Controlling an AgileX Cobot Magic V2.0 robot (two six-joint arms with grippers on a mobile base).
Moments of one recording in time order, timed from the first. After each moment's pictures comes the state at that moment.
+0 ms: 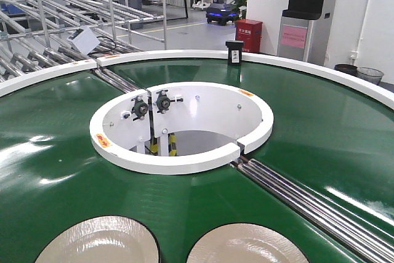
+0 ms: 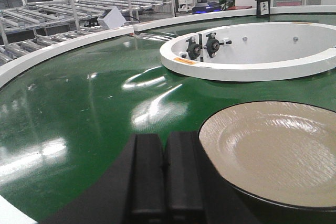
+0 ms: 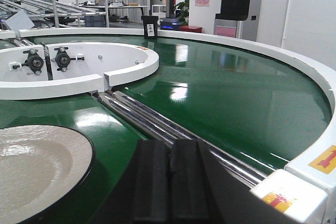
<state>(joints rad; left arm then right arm) 0.07 -0.01 0.03 -0.10 0.09 0.14 -0.02 -0.01 0.03 0.00 0.08 -0.01</state>
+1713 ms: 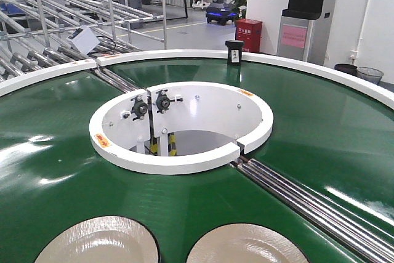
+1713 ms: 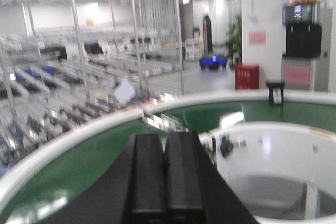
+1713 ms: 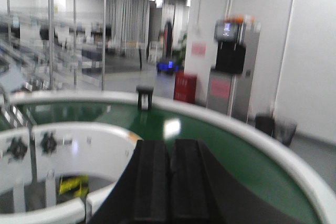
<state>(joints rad) 0.07 0.92 -0.97 -0.10 0.04 0.12 -0.02 0.90 -0.94 0.06 0.04 -0.12</state>
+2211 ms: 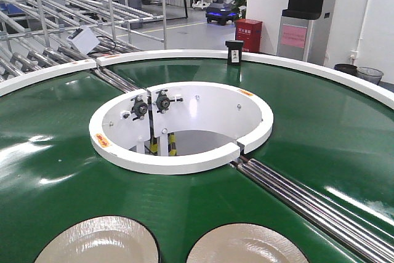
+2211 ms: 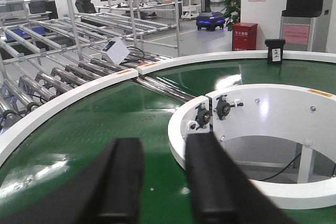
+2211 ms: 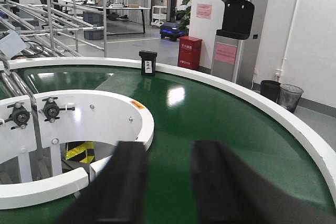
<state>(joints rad) 0.07 1.00 -0.97 -0.10 0.07 0.12 -0.02 0.99 -0.94 0.06 0.06 -0.12</state>
